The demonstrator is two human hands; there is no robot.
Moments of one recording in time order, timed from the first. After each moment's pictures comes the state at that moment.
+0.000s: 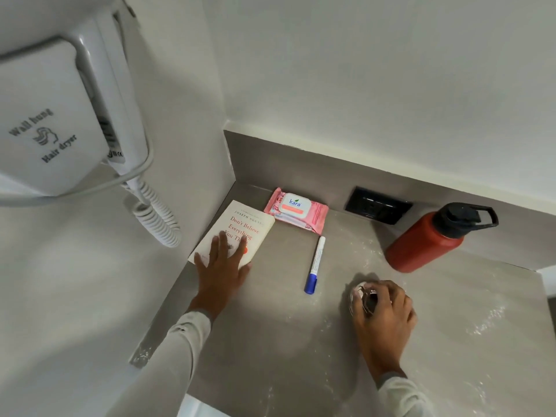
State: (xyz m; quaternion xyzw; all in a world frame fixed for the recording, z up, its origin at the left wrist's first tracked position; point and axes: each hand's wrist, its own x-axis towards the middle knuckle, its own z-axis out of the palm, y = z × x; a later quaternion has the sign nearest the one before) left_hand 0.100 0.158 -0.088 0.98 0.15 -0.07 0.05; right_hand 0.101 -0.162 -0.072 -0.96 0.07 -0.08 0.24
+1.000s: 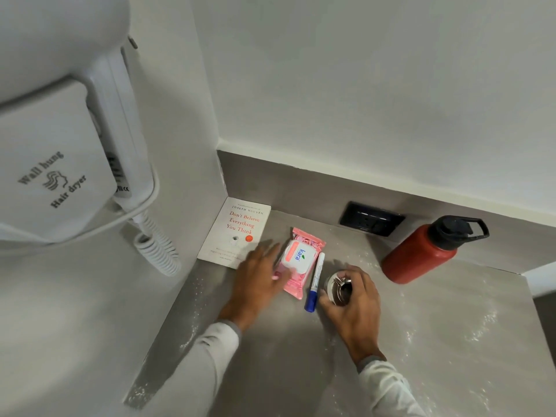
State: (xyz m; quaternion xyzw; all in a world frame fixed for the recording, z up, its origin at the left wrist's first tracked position) left_hand 0.147 0.108 -0.046 0.96 0.05 0.02 0.26; right_hand 0.133 -0.107 -0.047 -0.93 -0.01 -0.07 0.35
